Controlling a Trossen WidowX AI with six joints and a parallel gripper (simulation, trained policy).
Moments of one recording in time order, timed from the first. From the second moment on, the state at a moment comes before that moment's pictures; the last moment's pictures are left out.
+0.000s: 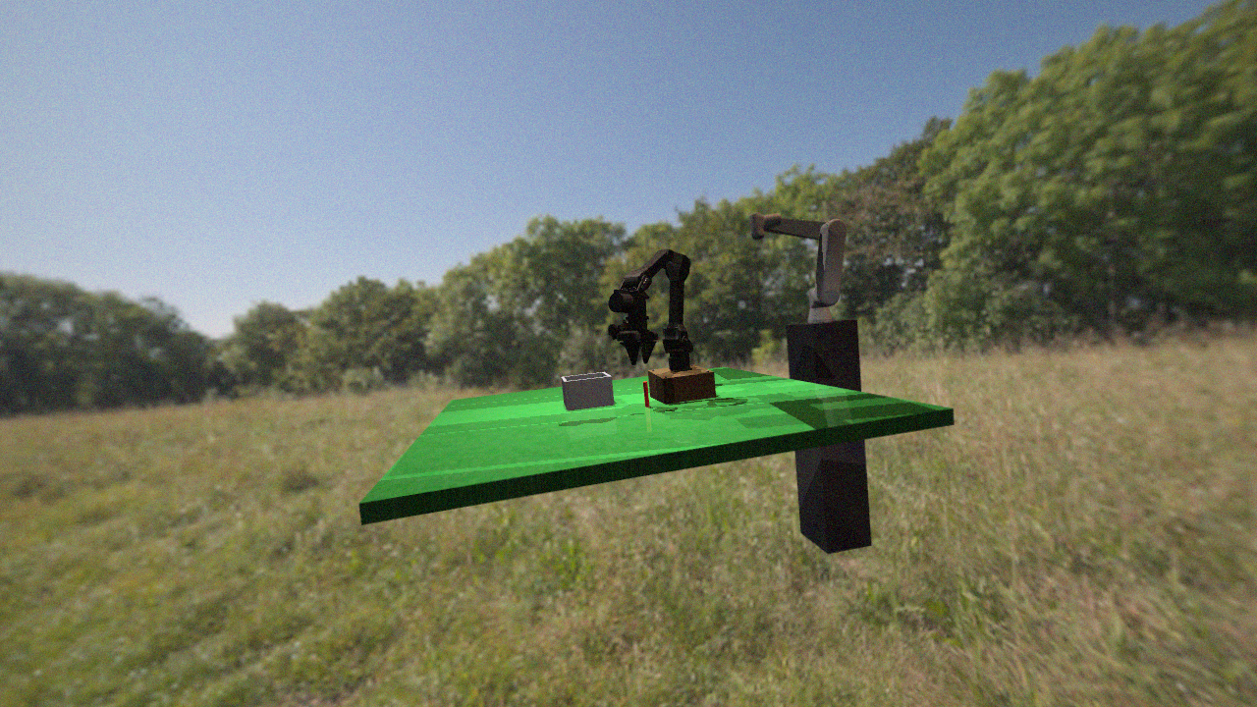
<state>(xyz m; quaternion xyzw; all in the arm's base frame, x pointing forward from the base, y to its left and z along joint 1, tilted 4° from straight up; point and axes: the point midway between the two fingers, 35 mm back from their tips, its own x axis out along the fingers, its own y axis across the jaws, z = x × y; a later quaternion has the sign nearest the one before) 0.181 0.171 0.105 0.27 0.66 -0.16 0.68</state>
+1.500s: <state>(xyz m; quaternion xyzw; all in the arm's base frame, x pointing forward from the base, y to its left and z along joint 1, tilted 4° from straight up) 0.166 0.125 -0.022 0.33 0.63 -0.32 0.63</state>
